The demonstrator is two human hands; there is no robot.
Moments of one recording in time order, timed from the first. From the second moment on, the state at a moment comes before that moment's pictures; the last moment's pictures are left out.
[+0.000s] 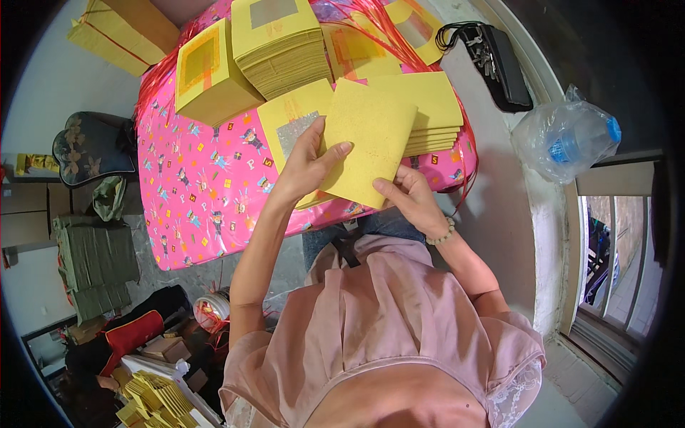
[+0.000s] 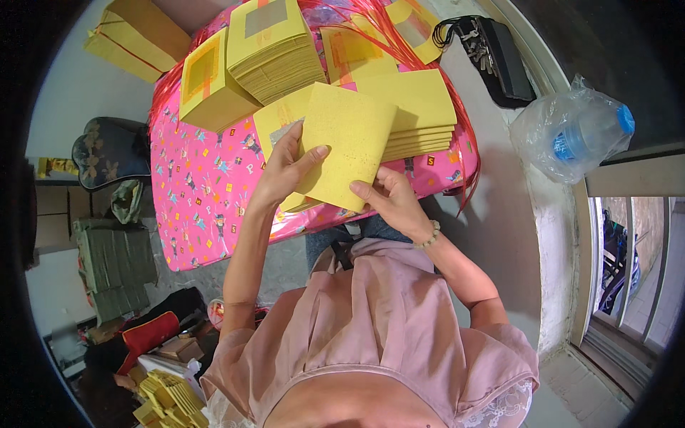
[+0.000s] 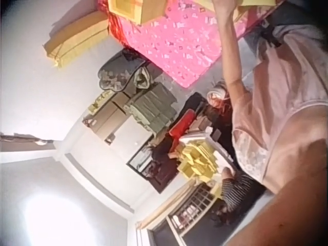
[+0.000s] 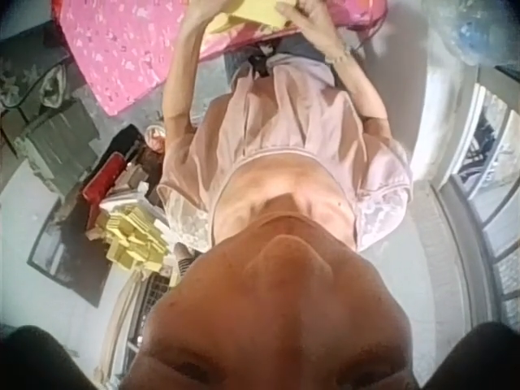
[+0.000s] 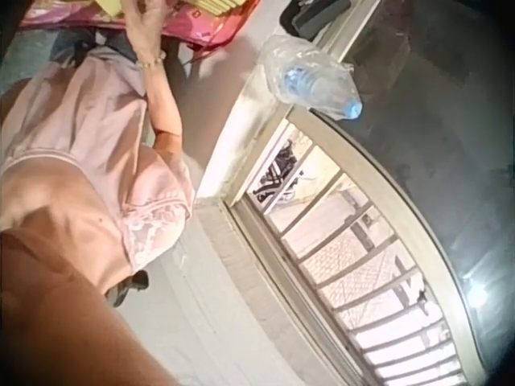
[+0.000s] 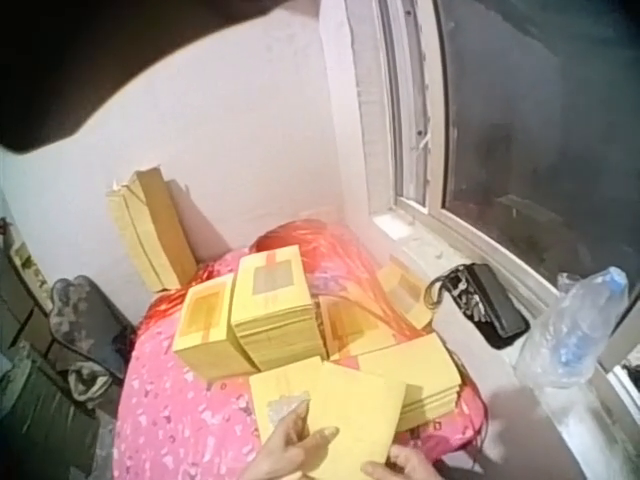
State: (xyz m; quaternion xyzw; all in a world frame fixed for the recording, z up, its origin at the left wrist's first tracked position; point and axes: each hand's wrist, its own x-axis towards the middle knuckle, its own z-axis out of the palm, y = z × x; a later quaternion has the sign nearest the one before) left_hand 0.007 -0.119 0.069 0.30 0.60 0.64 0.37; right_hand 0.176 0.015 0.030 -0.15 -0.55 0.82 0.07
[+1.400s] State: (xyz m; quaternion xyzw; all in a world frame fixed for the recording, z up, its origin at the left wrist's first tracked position) left_hand -0.079 0.054 -0.028 0.30 0.74 0.46 0.39; right_hand 0.161 0.183 -0.064 -0.33 -0.77 0.47 0.28
